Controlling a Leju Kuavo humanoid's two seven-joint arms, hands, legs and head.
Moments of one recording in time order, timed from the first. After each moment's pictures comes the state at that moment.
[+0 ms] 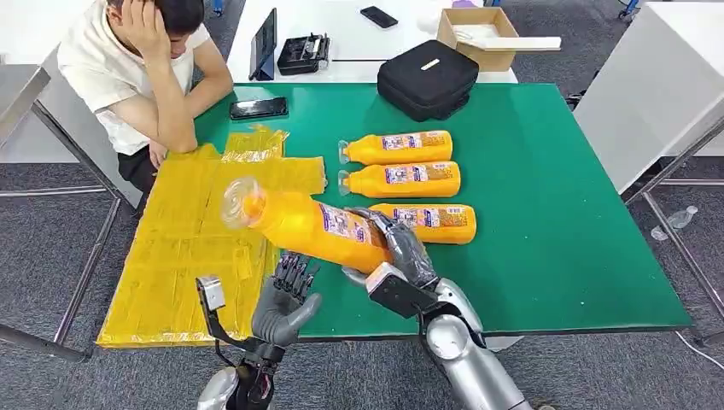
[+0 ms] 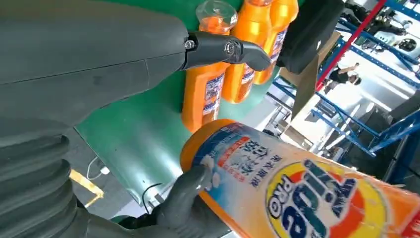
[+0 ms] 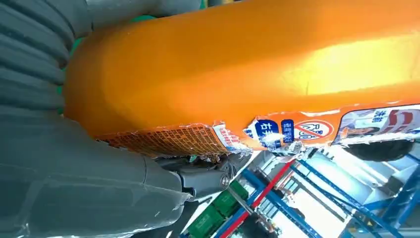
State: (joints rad) left arm -0.07 -0.30 -0.33 -1.16 0.47 -0.32 -0.28; right arm -0.17 0.03 0.43 -1.40 0.60 0.07 -0.45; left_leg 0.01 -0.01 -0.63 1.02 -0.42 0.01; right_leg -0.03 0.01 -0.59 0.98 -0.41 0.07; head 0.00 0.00
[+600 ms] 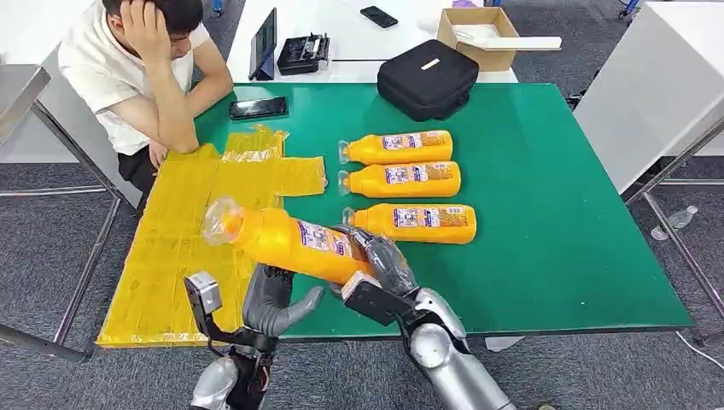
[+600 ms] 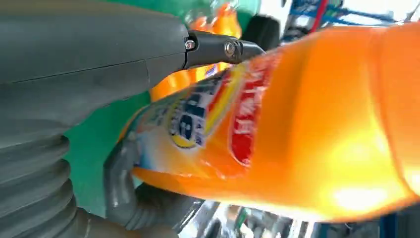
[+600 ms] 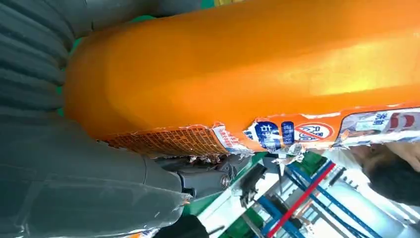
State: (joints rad) left arm -0.07 -0.30 -0.32 -1.28 0.20 -0.23 -0.42; right arm -0.17 0.07 0.48 -1.32 0.64 0.08 -0.39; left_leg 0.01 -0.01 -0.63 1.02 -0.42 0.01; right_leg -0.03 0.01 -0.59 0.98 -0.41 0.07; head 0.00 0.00
